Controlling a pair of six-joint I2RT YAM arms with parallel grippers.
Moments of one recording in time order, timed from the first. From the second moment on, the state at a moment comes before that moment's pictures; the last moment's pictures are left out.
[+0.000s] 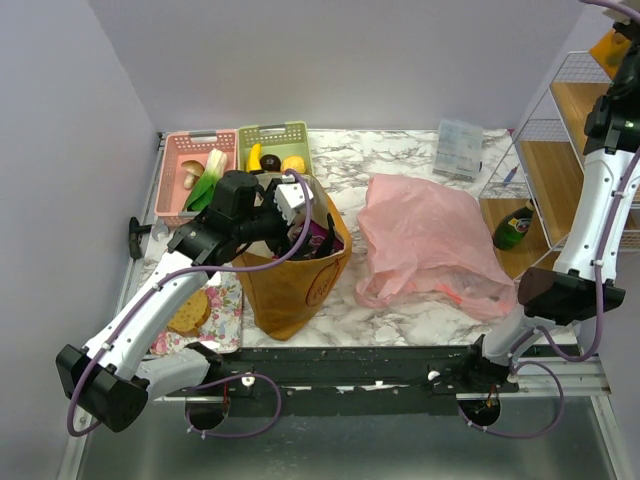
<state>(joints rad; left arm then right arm) -0.53 1.11 1.12 -0.56 0.47 0.31 -0.28 1.71 2.28 -0.11 0.20 -1.22</state>
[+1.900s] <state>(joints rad) -0.88 0.98 1.00 -0.71 0.53 0.67 0.45 1.73 2.05 -0.69 -0.64 -0.16</state>
